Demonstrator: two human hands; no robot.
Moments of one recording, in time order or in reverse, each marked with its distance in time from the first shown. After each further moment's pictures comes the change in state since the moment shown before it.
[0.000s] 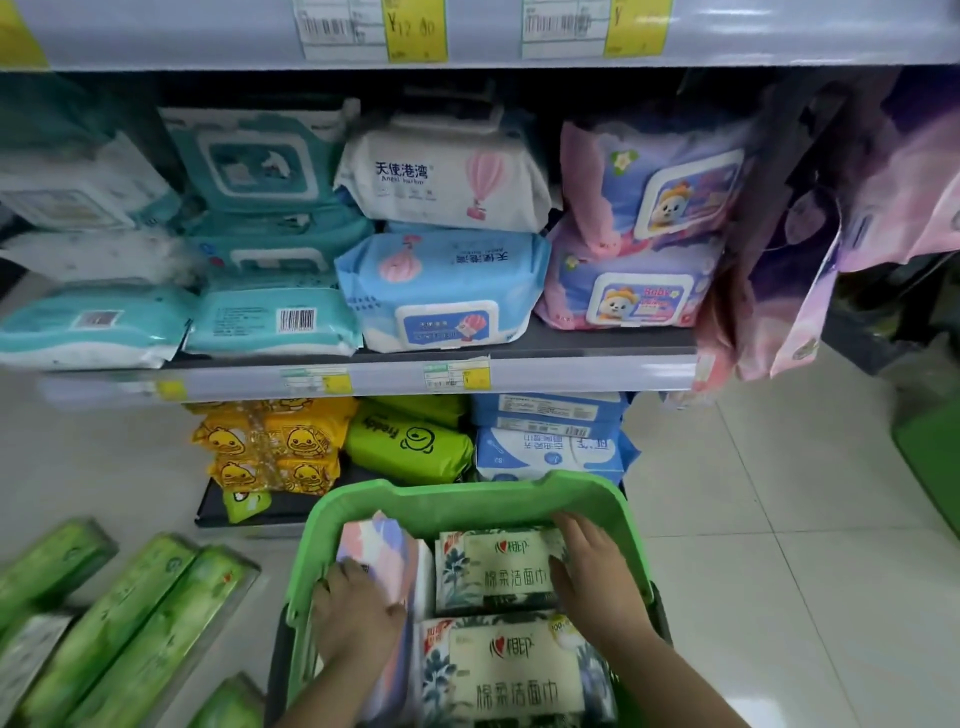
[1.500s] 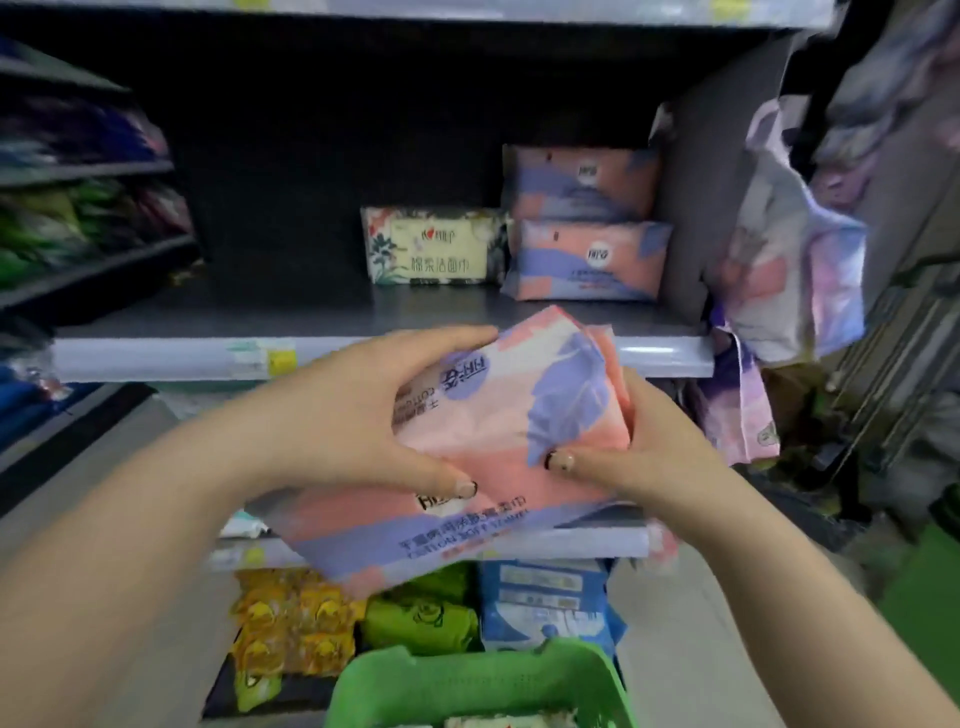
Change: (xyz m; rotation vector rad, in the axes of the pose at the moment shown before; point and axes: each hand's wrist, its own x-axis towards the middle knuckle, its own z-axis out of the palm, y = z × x) left_hand -0.202 -0.019 -0.434 -0.339 0.486 1.144; right_hand -0.060 -0.195 -0.338 0.800 0.161 -0.546
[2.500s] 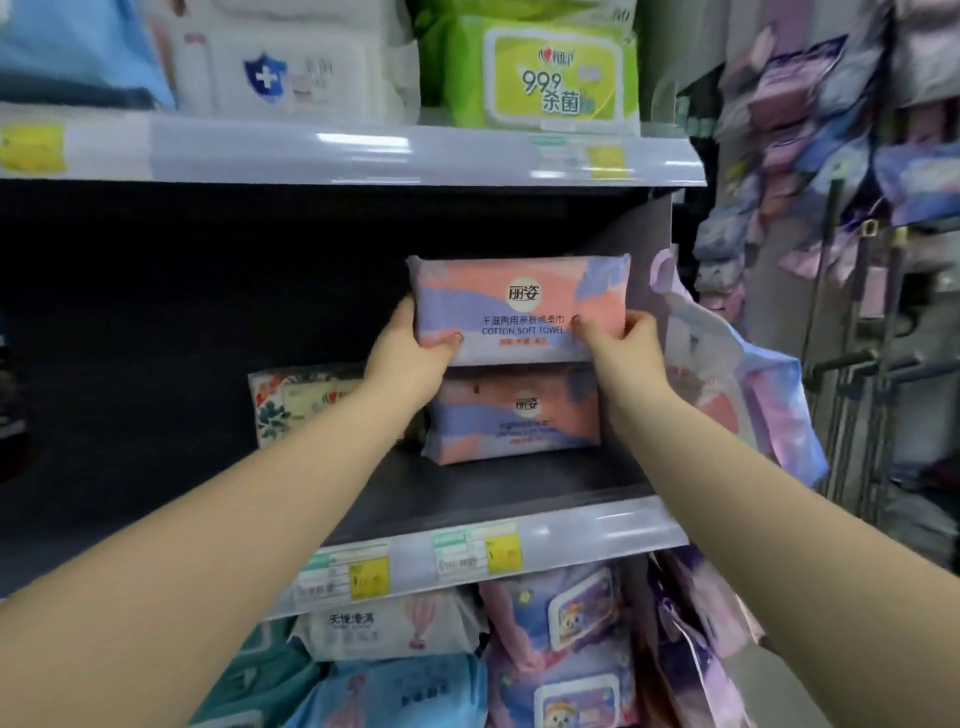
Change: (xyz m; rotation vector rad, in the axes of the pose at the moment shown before) left_hand 0.270 -0.033 0.013 -0.446 0.611 -0.153; right_hand 0.210 0.035 -0.152 0.007 0.933 -0.020
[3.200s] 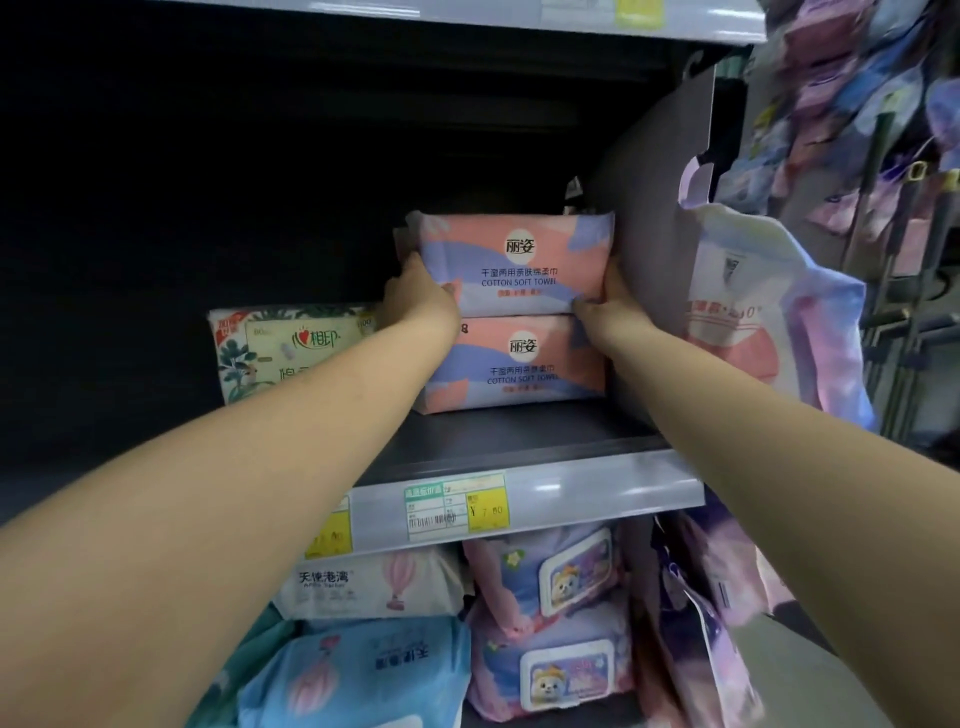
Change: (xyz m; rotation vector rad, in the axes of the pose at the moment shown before) left_hand 0.050 -0.044 0.061 0.313 0.099 -0.176; right_hand 0.053 0.058 0.013 -0.484 -0.214 -0.005
